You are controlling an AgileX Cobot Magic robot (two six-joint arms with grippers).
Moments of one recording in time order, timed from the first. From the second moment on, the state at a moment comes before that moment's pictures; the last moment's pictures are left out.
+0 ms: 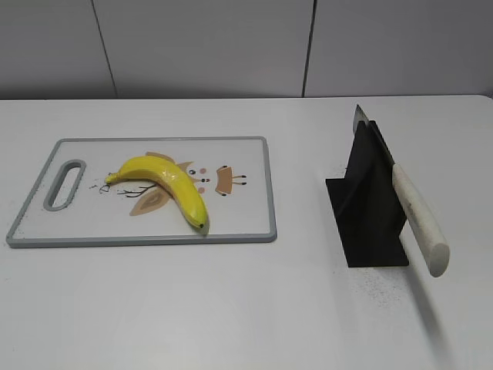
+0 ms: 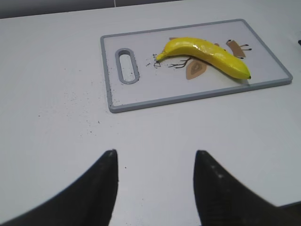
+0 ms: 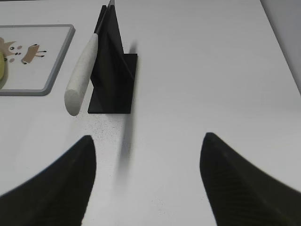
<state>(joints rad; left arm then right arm) -0.13 -0.01 -0.47 -0.10 1.08 0.20 0.07 -0.01 -0.50 0.07 1.05 0.04</state>
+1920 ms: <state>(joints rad) -0.13 -0.01 -0.47 -0.10 1.08 0.20 0.07 0.01 -0.50 0.10 1.04 0.04</state>
